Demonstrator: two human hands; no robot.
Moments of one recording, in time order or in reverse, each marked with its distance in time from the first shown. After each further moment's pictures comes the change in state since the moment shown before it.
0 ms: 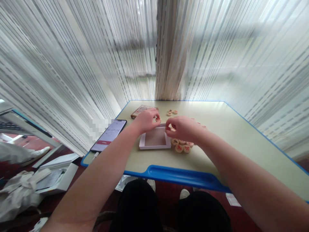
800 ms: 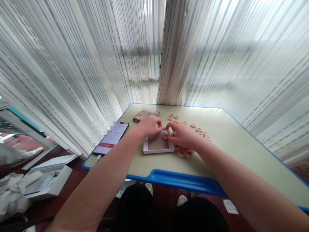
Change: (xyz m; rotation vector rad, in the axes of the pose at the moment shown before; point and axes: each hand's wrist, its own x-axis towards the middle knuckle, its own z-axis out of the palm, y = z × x) left_hand 0.001 0.000 -0.002 0.022 -0.195 -0.123; right_hand 0.006 0.005 0.024 0.059 -0.001 -0.018
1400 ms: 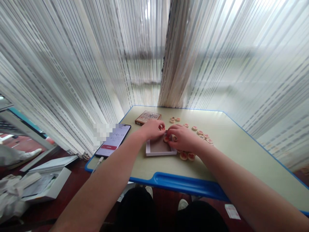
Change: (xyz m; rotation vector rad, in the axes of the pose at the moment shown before) left_hand 0.001 -0.001 0.007 -0.208 -0.049 -0.073; right_hand 0.002 0.003 0.002 -0.033 0.042 -0.198
